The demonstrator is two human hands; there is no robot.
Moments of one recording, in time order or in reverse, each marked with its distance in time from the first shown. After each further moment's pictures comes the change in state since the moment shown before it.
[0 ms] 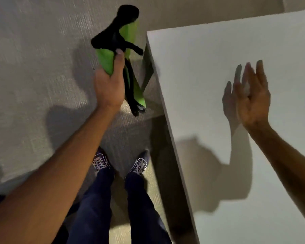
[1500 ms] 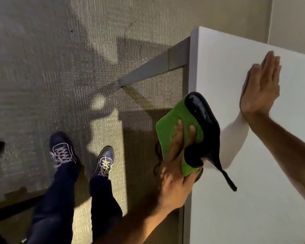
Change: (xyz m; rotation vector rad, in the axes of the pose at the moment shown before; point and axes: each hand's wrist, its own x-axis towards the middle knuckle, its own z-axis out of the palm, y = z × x) left_hand -0.164 -0.079 0.043 -0.203 -0.448 -0.003; right_hand 0.093 -0.062 0.072 -0.333 -0.010 0.137
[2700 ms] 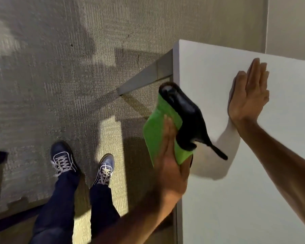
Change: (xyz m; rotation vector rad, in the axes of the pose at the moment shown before) left_hand 0.033 0.046 0.005 0.072 0.255 -0.120; right_hand 0.001 0.003 0.001 0.003 0.003 -0.002
